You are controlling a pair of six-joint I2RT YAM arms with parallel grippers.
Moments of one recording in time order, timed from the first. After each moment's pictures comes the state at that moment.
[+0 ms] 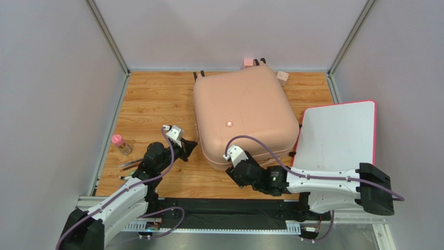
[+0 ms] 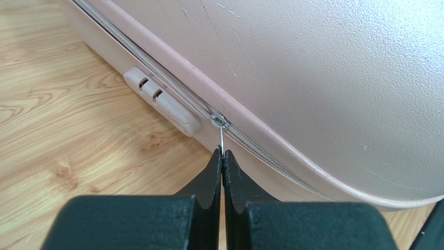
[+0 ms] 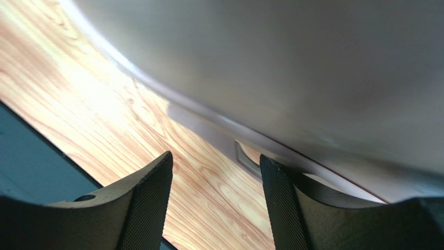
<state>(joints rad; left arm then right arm) -0.47 0.75 0.15 0.42 0.26 -0.18 1.32 1.17 0.65 -0.36 0.51 0.30</state>
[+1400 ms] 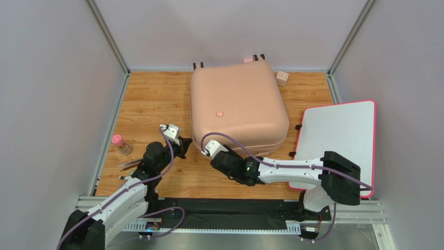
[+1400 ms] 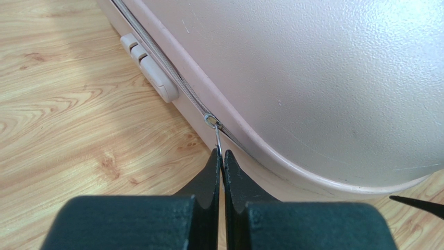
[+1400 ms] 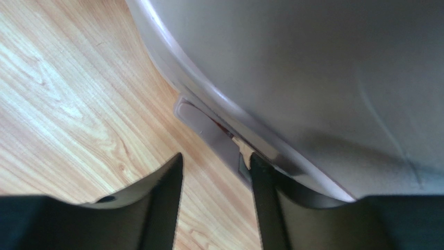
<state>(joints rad) -0.45 0.75 0.15 0.41 0.14 -0.14 1.26 1.50 0.88 -0.29 0.52 0.12</state>
